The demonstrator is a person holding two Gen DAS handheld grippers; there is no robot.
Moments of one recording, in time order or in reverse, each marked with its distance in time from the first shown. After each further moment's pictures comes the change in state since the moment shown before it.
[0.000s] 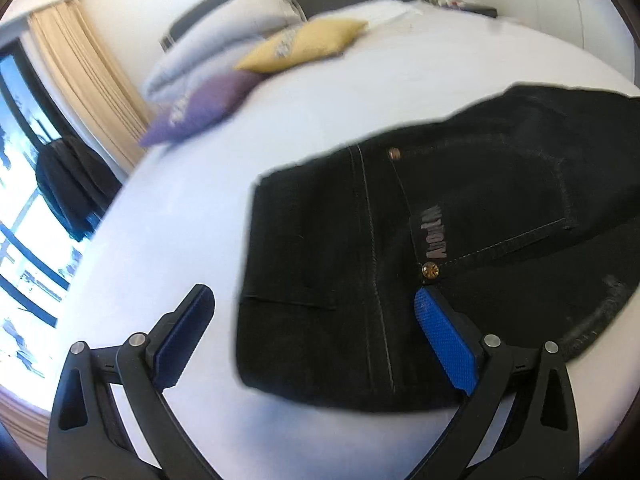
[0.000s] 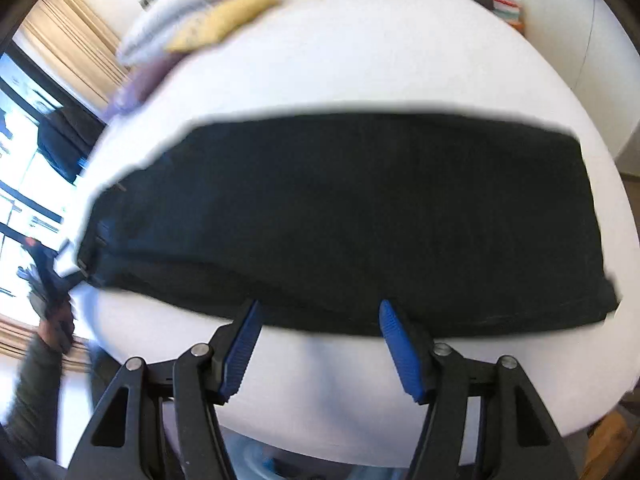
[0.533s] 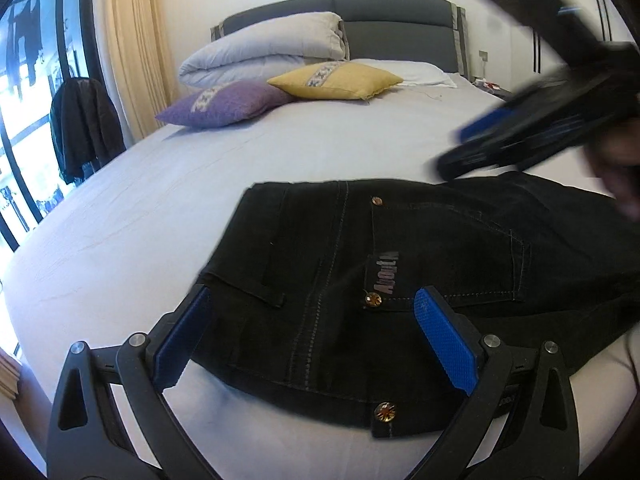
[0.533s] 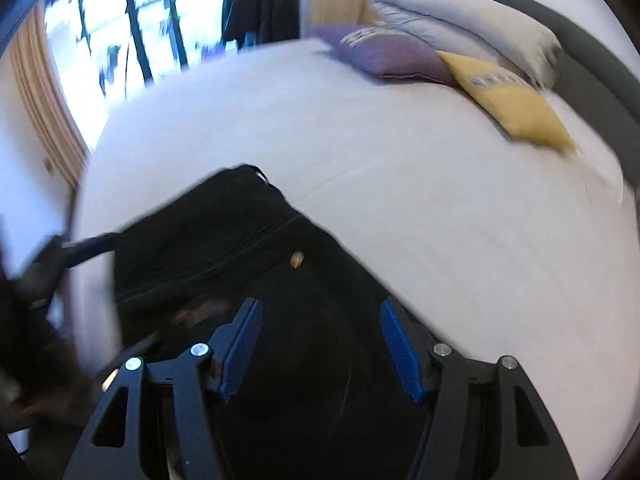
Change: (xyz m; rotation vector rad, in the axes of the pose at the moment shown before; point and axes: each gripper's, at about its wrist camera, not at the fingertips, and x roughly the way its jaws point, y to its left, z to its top) left arm -0.015 -0.020 -0.009 -0.309 -0.108 -0.078; right arm 0.184 0.345 0.120 -0.946 -0.011 0.050
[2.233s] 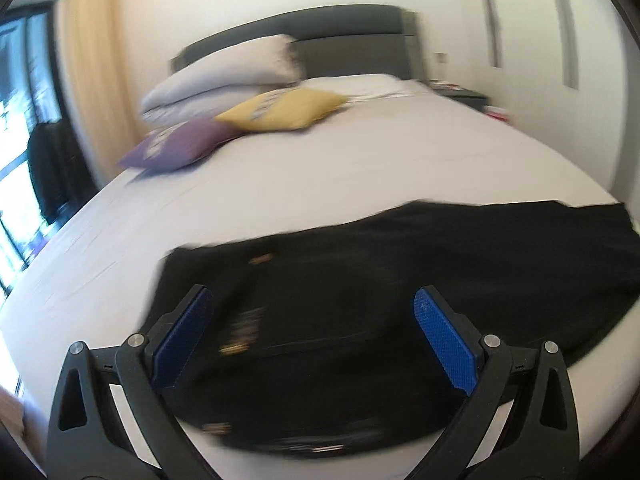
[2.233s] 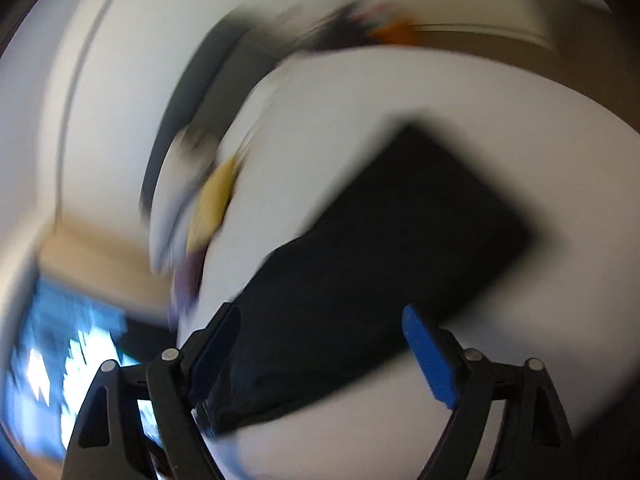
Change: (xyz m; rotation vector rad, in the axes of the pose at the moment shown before) left arm -0.034 -0.121 0.046 0.126 -0.059 -0.102; right arm -0.257 -0.112 -0.525 1.618 -0.605 0.019
